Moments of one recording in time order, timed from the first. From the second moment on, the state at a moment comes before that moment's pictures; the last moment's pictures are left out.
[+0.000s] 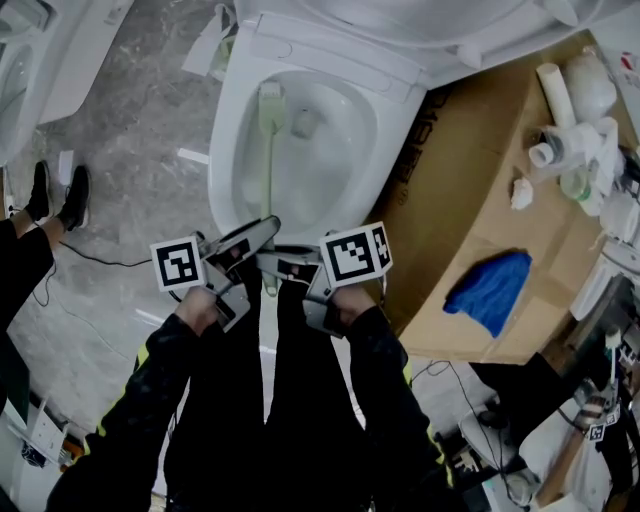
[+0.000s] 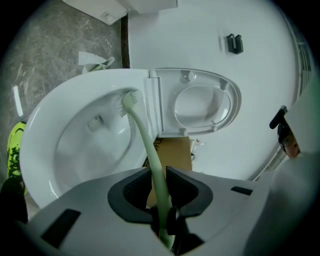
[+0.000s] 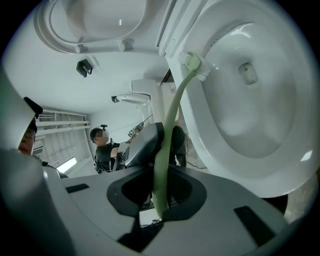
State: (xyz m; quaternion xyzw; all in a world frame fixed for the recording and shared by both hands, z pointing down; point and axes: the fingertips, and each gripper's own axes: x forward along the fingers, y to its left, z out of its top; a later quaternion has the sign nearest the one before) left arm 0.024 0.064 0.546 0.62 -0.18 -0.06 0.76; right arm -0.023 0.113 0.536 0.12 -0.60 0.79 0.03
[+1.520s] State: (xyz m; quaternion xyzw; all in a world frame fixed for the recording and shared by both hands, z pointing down) left arm 0.089 0.059 0.561 0.66 -0.09 0.02 0.75; right arm 0.033 0.095 0.556 0.27 -0.58 0.77 -0.08
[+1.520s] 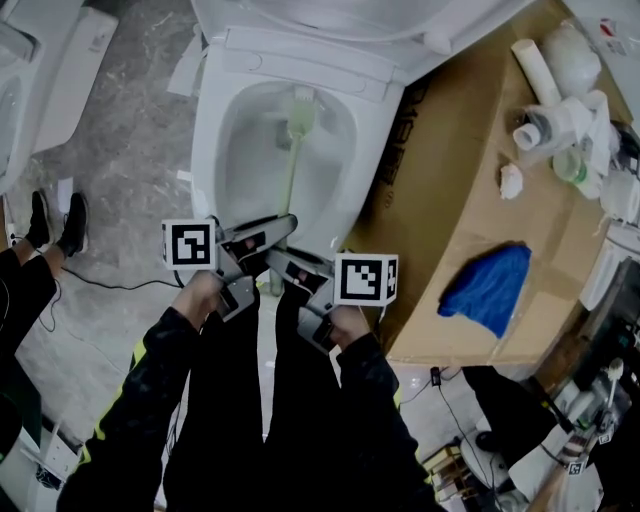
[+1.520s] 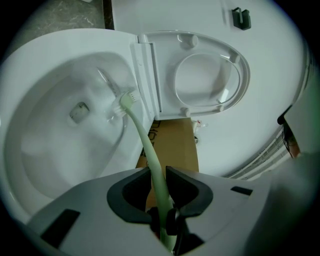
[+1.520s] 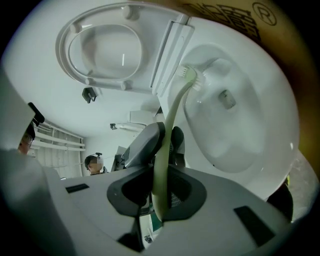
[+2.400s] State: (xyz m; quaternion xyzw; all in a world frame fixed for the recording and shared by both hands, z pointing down) left arm 0.107 0.083 0.558 0.61 -0.05 0.00 0.79; right arm 0.050 0.120 0.561 0.34 -0.55 0.77 -0.05
